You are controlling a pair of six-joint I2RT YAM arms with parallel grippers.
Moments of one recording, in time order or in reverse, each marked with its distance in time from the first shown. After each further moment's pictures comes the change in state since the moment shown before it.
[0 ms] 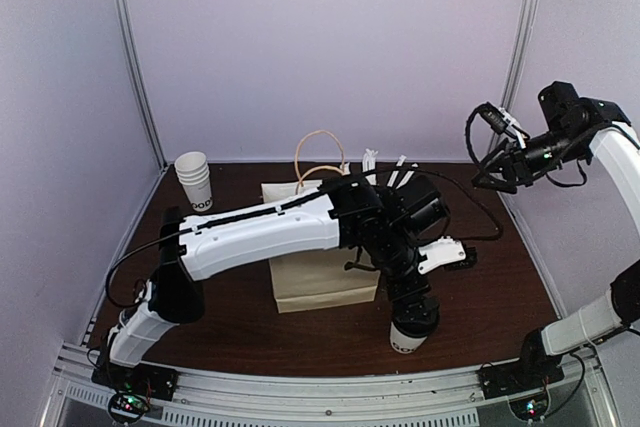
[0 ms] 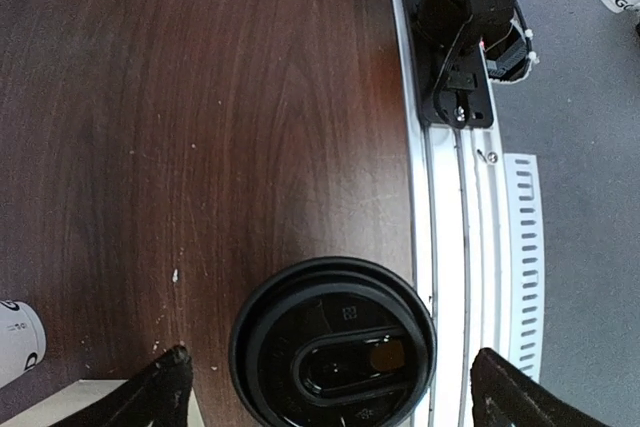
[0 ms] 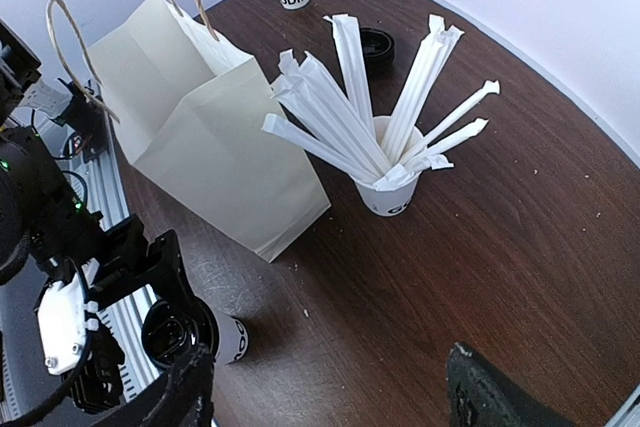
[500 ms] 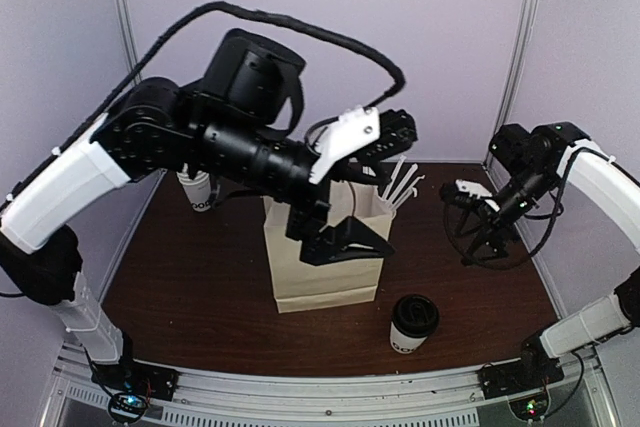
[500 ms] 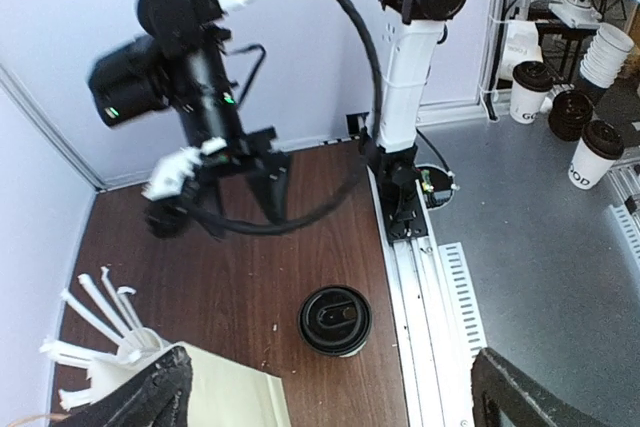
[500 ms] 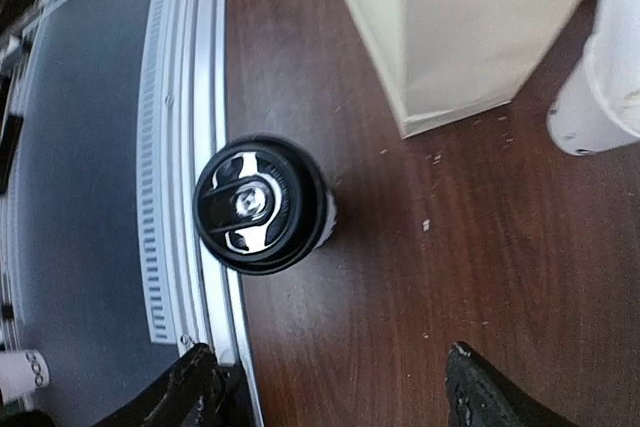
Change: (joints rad) left arm -0.034 -0.658 -0.315 0.143 -0.043 0.095; right arm 0.259 -0.003 -0.200 -0.168 0.141 -0.331
